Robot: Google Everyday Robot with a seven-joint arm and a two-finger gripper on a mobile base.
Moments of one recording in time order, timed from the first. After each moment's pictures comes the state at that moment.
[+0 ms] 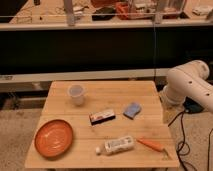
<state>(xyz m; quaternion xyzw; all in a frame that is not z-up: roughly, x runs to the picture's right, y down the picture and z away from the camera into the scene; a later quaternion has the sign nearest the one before) 0.283 0.105 0.685 -0.28 0.02 0.02 0.96</state>
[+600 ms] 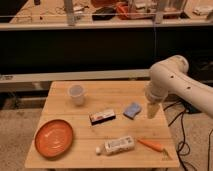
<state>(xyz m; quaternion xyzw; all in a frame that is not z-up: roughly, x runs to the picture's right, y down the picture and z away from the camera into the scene) 0.200 0.082 0.700 -0.27 -0.03 -0.02 0.96</state>
